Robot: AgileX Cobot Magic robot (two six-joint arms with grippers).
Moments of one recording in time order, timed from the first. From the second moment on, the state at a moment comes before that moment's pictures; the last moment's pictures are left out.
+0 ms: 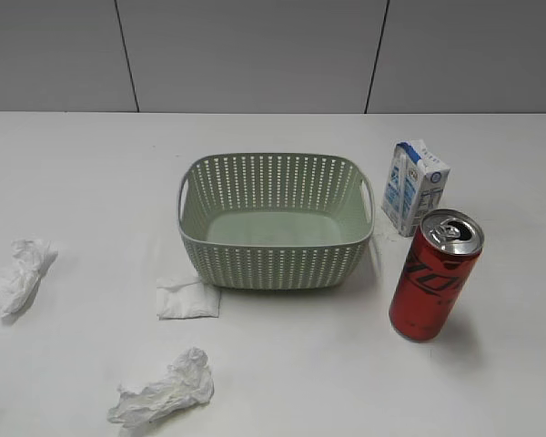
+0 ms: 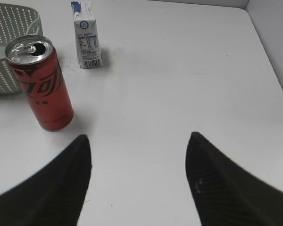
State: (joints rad) left arm 0.05 0.00 -0.50 -0.07 1.05 0.10; right arm 0.09 0.00 -0.41 0.03 0.94 -0.01
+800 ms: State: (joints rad) left arm 0.05 0.00 -0.51 -0.07 1.04 0.10; right arm 0.09 0.00 -0.41 0.03 0.94 -0.01
